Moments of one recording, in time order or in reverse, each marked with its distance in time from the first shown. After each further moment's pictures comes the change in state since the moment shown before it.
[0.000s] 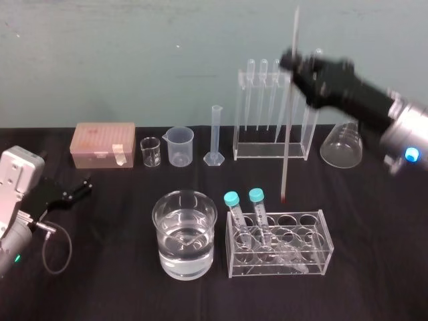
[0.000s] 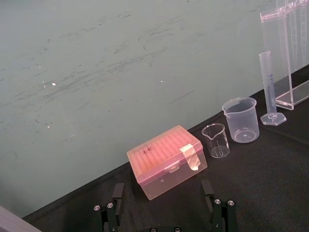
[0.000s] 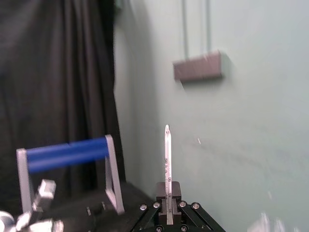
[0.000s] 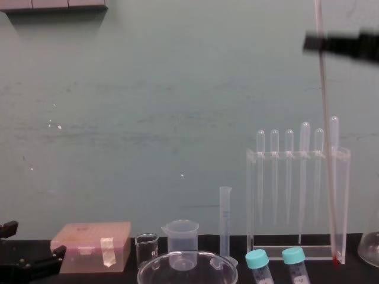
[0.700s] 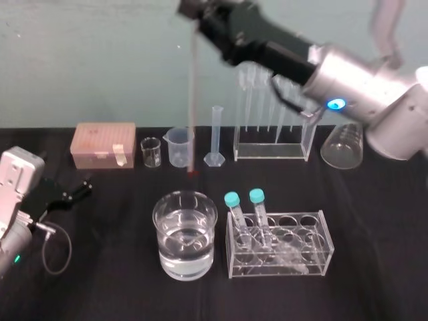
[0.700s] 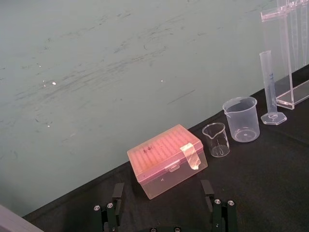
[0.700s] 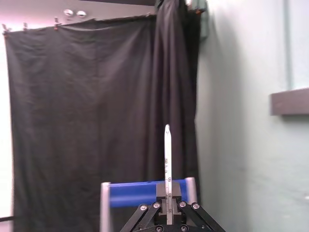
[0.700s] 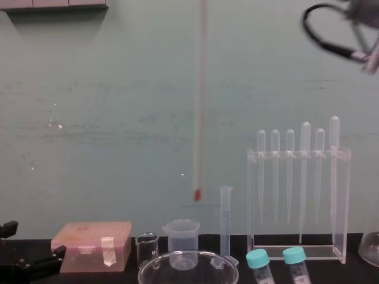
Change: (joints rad) left arm 0.000 0.000 0.000 0.000 0.000 0.000 0.000; right arm 0.308 -0.183 -0.210 0.150 0.091 0.010 0.212
